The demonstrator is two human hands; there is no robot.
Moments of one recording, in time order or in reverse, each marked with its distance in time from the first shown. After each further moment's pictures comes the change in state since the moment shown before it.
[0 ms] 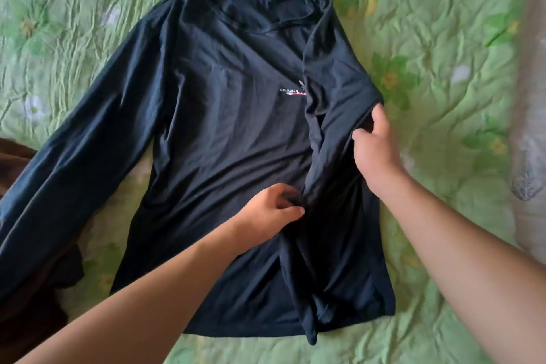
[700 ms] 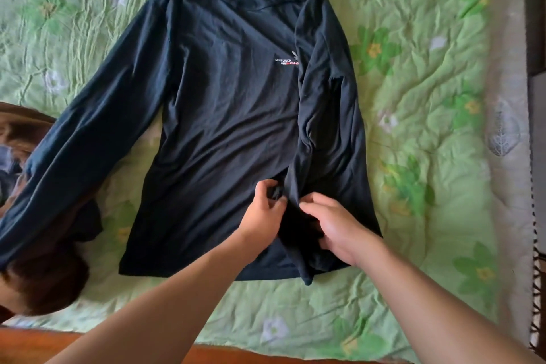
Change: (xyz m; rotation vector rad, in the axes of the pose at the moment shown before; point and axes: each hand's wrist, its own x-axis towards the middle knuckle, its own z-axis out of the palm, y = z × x) left_hand -0.071 -0.056 0.051 -0.095 0.289 -0.100; right_hand -0.193 0.067 0.006 0.220 -0.592 0.536
